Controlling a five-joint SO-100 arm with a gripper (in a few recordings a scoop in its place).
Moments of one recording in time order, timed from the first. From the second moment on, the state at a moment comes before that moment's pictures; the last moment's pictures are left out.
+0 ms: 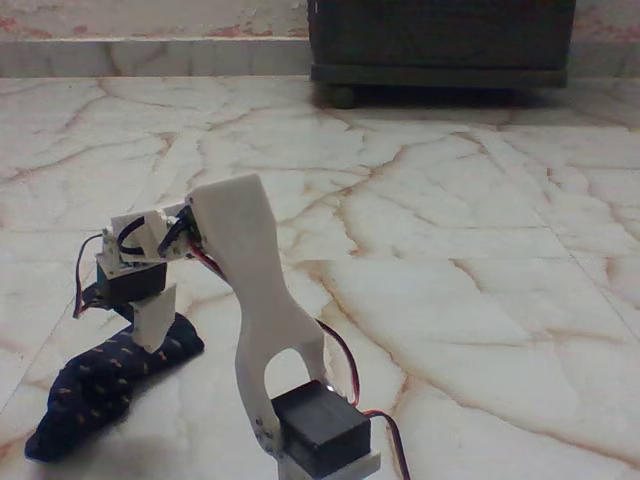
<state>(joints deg) -37.2 55.5 74.4 47.0 -23.0</state>
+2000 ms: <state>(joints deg) -13.5 100.8 133.4 17.4 -52.7</state>
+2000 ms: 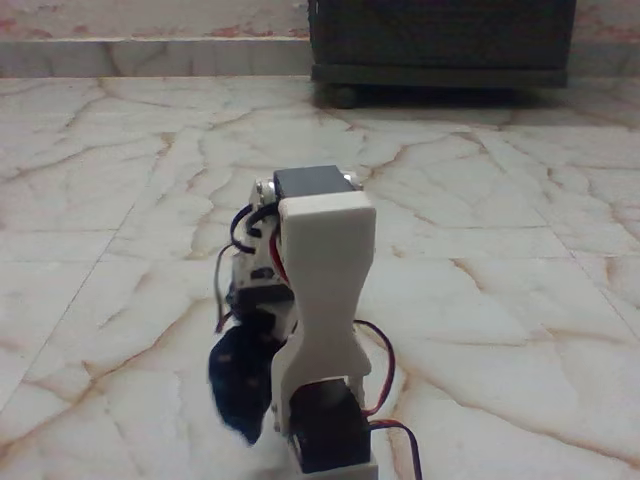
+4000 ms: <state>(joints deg) 5.4 138.0 176.7 -41.5 -83.2</state>
